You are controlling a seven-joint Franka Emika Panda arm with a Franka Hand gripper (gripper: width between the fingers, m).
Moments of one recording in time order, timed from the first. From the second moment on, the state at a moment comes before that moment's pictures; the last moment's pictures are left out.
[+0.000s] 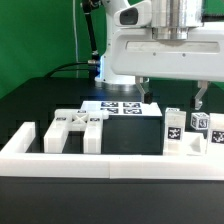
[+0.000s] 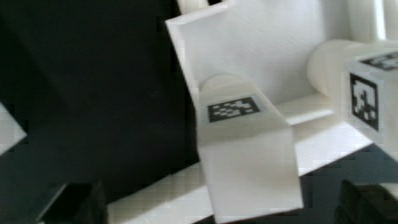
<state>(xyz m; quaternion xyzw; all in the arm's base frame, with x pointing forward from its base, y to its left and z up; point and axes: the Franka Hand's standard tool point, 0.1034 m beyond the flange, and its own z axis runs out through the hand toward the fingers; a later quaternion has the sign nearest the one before) 0.614 0.040 0.100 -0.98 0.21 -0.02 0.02</state>
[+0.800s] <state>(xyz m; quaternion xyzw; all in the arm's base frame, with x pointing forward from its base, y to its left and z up) 0.609 0.049 0.086 -0.99 0.14 -0.08 0.00</state>
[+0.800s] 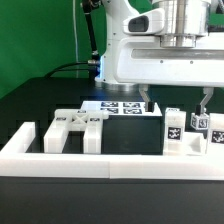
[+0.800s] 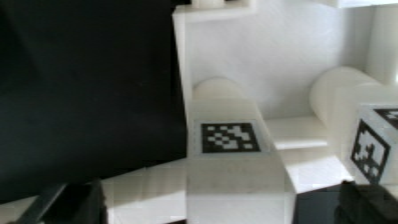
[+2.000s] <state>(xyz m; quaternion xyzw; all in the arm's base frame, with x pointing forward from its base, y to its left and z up) 0.585 0.058 0.045 -0.99 0.12 -0.08 -0.01</state>
